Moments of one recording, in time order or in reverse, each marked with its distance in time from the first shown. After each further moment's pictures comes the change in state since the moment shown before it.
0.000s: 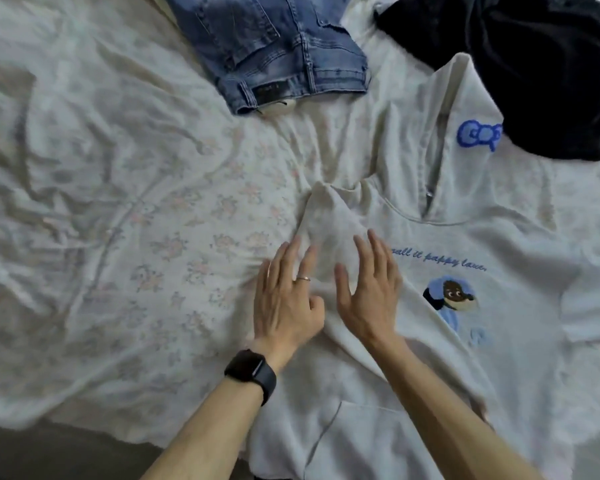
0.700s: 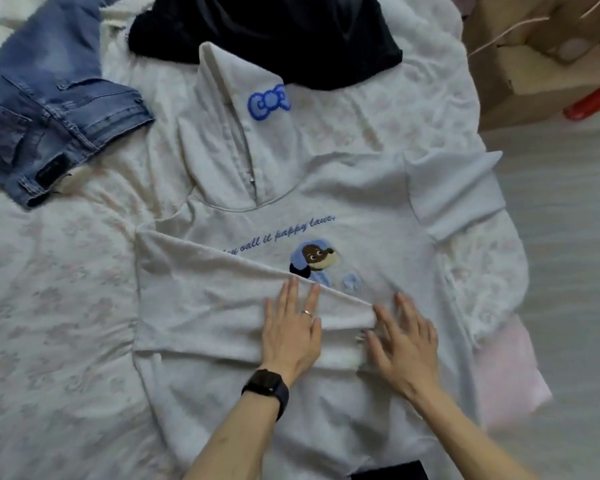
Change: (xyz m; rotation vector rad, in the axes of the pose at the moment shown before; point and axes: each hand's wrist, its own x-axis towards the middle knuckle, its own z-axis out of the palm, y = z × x) left_hand -0.043 0.168 0.113 0.274 -0.668 0.284; right_hand -0.186 0.231 -0.096 -0.071 -0.189 0.486
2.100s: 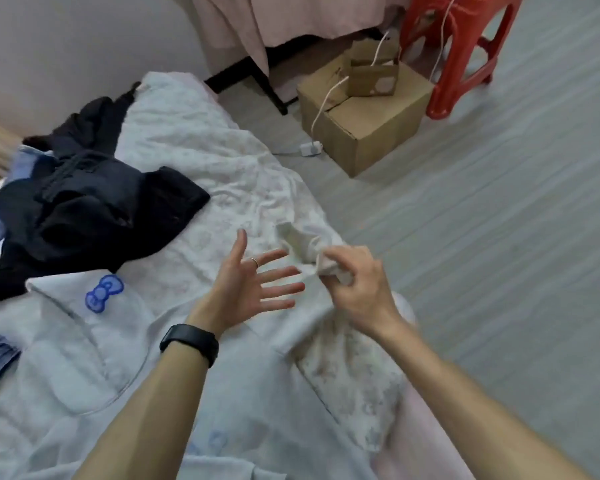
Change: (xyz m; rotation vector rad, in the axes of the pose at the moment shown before) left_hand 0.249 0.328 -0.158 -1.242 -0.560 -0.180; right_hand 0.186 0.208 -0.229 0.876 0.602 -0.025
